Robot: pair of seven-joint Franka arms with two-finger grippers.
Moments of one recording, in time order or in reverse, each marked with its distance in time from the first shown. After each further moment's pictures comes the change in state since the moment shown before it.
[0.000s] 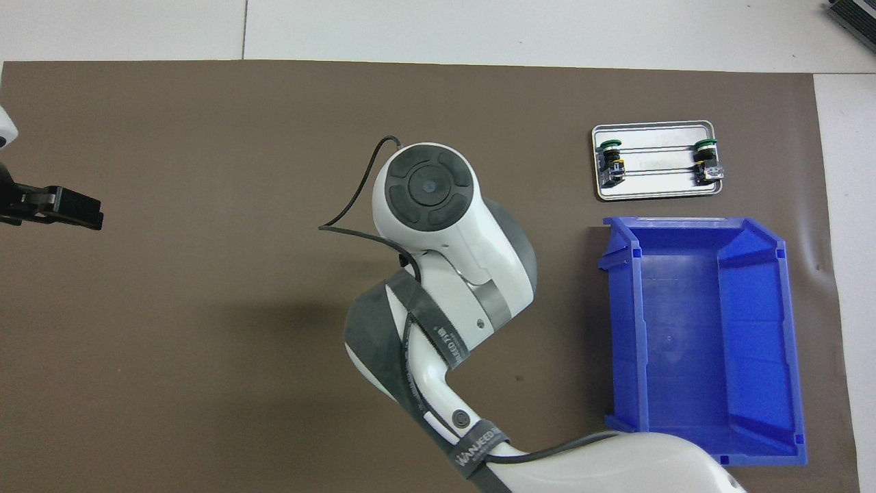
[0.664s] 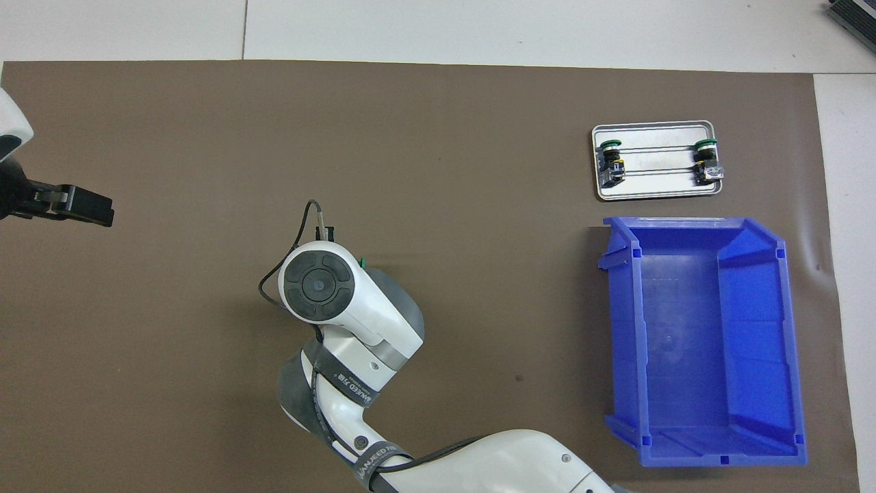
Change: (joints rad) left arm -0.009 -0.002 -0.016 -0.016 0.000 0.027 0.040; right arm 0.140 0.174 0.000 0.023 -0.001 0.268 0.216
